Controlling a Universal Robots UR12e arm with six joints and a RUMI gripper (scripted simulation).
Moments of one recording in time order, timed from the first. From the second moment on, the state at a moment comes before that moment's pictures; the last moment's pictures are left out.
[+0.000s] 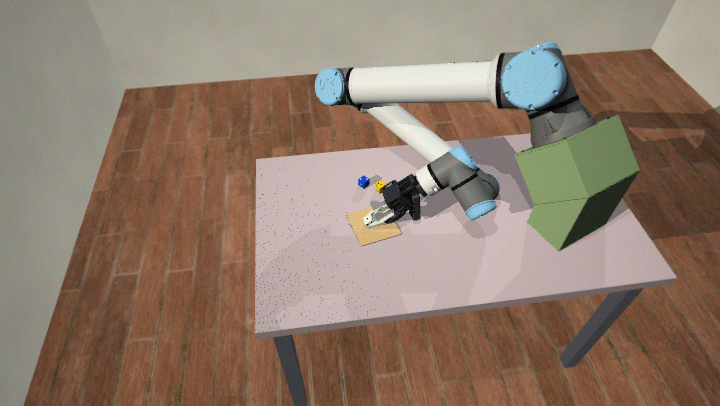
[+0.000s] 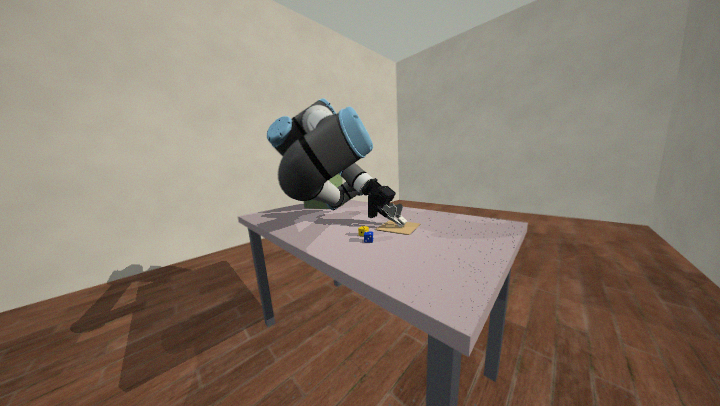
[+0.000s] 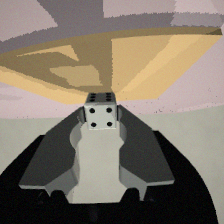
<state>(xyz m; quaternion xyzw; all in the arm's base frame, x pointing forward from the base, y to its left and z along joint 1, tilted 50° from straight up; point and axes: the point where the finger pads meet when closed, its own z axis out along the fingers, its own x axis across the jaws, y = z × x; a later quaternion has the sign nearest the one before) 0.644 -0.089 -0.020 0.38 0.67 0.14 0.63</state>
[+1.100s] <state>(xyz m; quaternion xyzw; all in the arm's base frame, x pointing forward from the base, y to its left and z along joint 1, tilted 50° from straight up) 0.644 -0.089 -0.020 0.38 0.67 0.14 0.63</state>
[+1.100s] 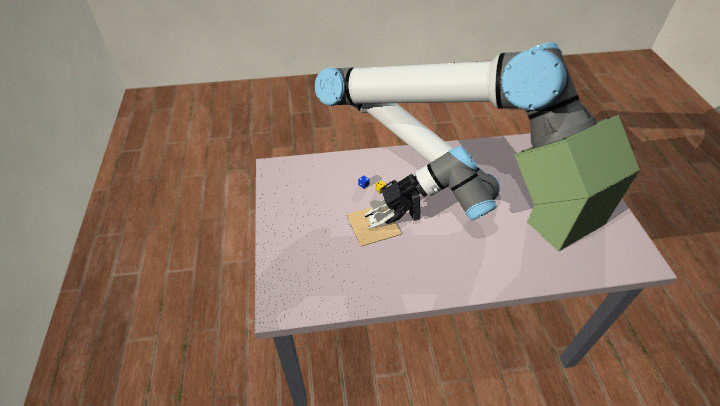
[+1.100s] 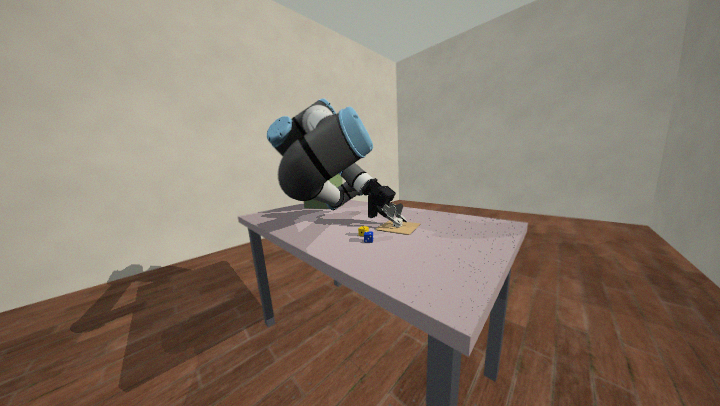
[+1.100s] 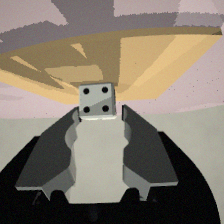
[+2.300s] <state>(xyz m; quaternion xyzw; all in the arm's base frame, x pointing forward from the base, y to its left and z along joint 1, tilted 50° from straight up) 0.616 -0.081 -0.017 0.38 0.67 0.14 0.63</state>
